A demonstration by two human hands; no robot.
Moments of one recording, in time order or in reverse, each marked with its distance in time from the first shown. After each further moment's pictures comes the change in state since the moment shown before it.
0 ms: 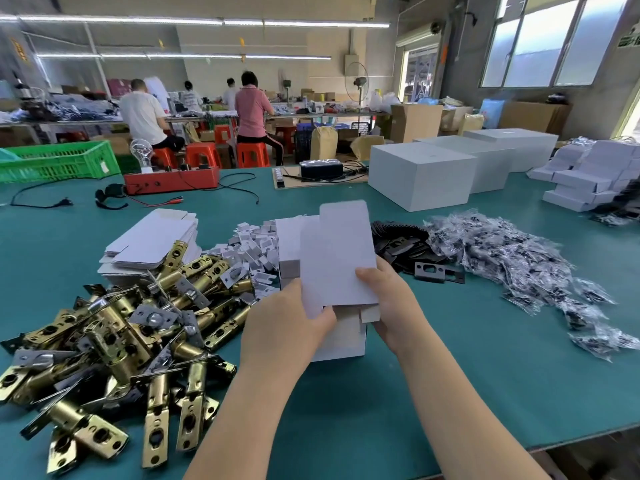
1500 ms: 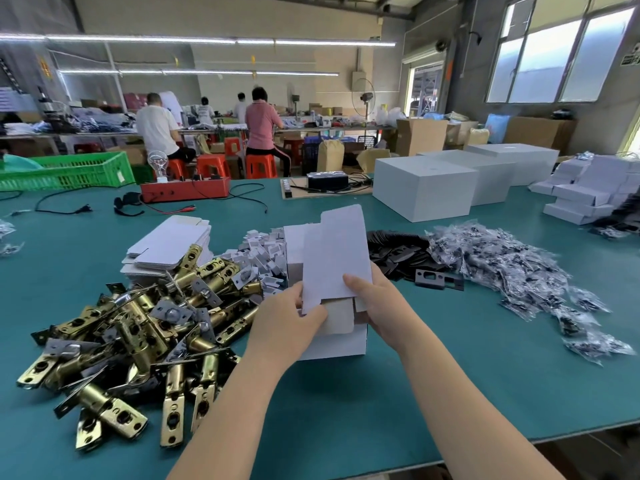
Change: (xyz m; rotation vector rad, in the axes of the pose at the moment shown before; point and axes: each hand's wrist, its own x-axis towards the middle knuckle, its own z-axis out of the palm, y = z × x) left_hand -0.001 -0.014 -0.006 -0.339 -0.191 -0.093; right_hand -0.010 -0.014 0.017 -0.197 -0.084 0.041
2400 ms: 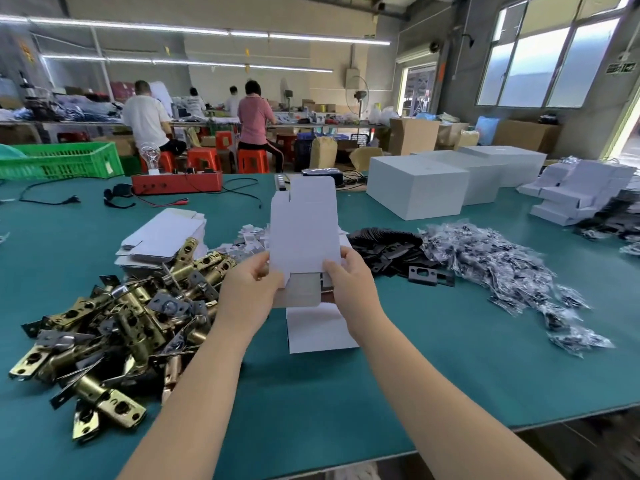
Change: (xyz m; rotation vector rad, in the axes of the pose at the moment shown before) left_hand 0.012 -0.004 -0.037 -0.331 0.194 -0.039; right_hand 0.007 -0.003 0.046 -0.084 0.222 -0.107
